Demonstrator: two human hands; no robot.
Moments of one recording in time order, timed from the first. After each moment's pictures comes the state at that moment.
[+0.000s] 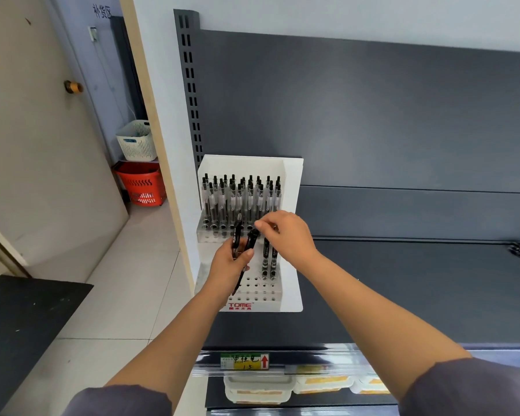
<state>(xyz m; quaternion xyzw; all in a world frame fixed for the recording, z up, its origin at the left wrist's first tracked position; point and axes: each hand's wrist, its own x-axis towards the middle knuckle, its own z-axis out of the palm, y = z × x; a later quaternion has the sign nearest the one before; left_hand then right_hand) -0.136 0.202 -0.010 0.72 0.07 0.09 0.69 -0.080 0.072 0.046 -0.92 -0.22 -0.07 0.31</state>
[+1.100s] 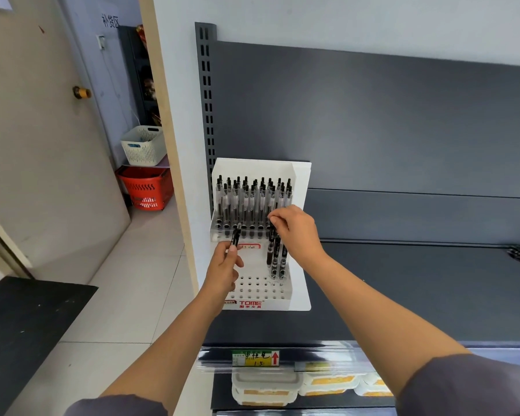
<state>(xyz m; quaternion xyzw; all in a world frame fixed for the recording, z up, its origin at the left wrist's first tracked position) -0.160 0.228 -0.010 0.71 0.12 0.07 0.69 -0.094 0.083 0.052 -0.91 -0.20 -0.13 0.34</state>
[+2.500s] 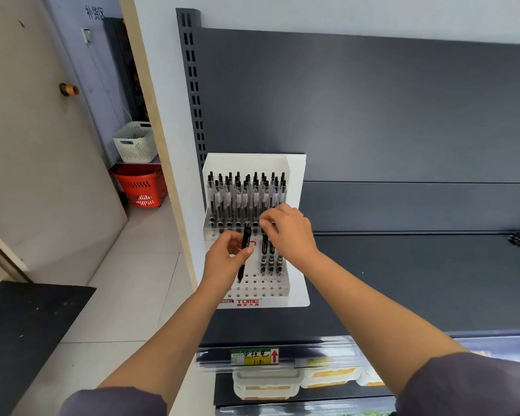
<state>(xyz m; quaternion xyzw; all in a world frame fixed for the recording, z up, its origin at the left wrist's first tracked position) -0.144 0.222 -0.003 0.78 0.06 0.15 0.60 -0.085 0.085 0.038 -0.94 -0.20 -0.10 0.25</state>
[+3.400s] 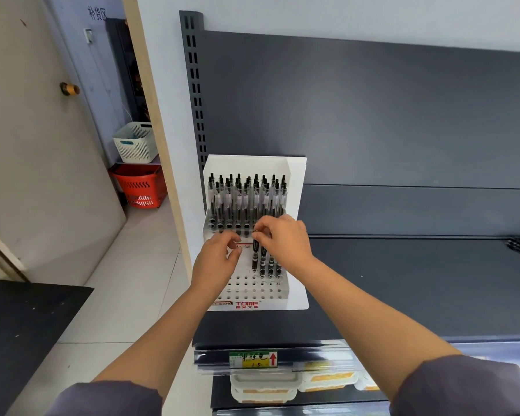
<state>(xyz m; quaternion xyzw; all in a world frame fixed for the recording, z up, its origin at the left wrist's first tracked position) -0.139 0.239 -0.006 0.91 0.03 0.17 0.37 -0.086 0.092 0.029 -0.94 -0.22 -0.12 0.23</state>
